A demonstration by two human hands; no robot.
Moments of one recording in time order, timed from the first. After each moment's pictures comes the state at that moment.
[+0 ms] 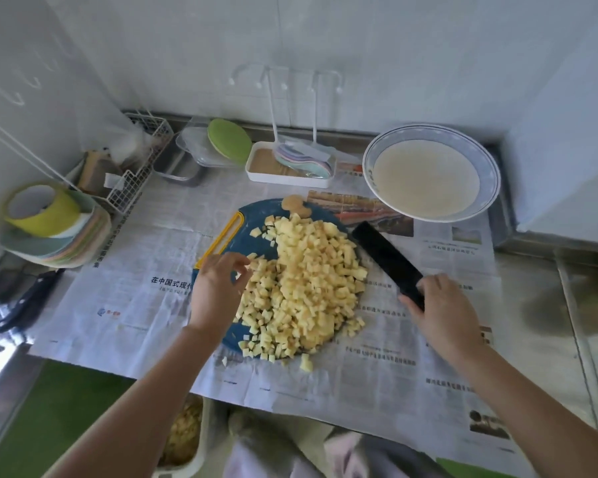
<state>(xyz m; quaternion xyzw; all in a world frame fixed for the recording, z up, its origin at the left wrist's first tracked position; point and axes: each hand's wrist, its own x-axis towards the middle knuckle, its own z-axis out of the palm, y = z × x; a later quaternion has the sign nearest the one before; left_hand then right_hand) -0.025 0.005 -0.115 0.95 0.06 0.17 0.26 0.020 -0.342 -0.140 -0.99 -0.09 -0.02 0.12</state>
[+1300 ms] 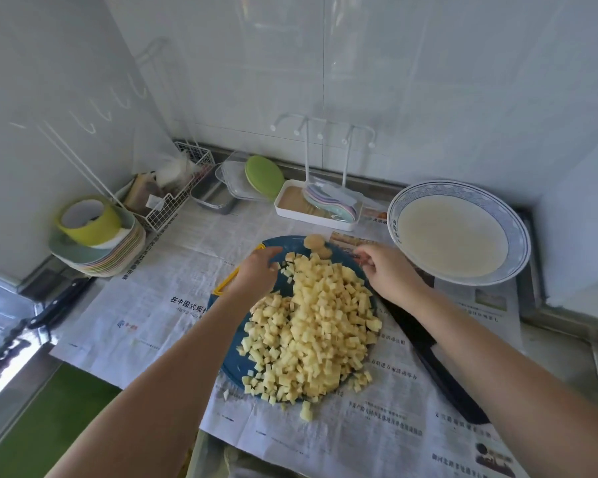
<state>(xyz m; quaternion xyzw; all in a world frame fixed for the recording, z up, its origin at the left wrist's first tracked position) 0.067 0.000 -0.093 0.92 0.21 -0.06 0.34 0.140 -0.238 -0.076 -0.92 -0.27 0.12 0.25</state>
